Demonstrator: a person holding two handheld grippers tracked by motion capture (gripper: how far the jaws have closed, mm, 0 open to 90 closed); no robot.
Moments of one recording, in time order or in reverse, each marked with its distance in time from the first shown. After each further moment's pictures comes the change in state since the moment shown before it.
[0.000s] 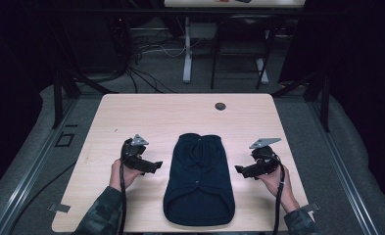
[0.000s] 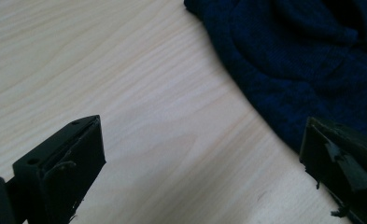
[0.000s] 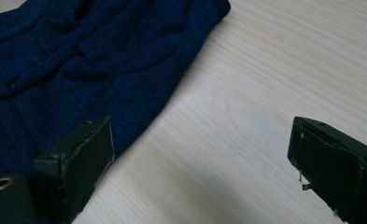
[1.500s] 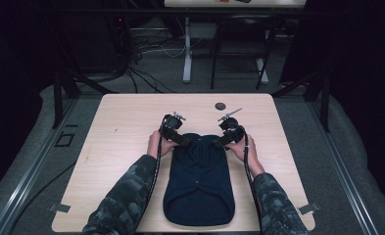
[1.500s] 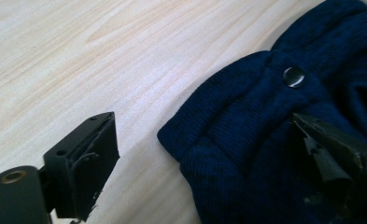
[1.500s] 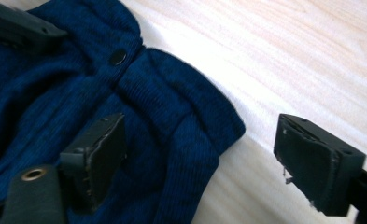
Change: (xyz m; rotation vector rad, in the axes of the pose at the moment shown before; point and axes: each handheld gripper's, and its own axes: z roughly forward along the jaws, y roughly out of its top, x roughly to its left) left arm -0.005 0.100 0.113 0.143 -0.047 0.033; right arm -0.021 0.096 0.112 0.121 0.074 0.049
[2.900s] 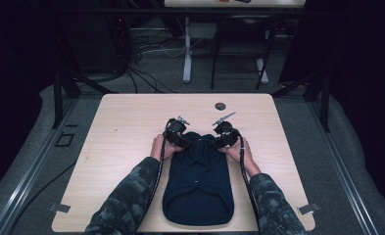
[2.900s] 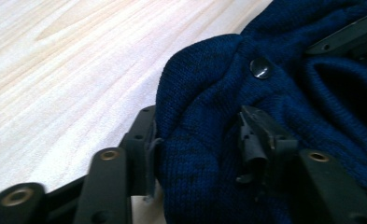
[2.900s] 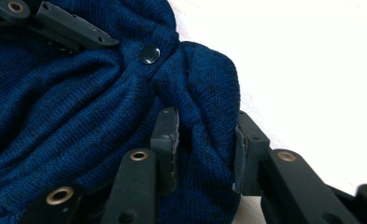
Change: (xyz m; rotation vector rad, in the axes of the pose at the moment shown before) left arm -0.013 -0.007 0.009 -0.022 -0.050 0.043; right arm 0.013 -0.004 0.016 0.017 0.032 -0.045
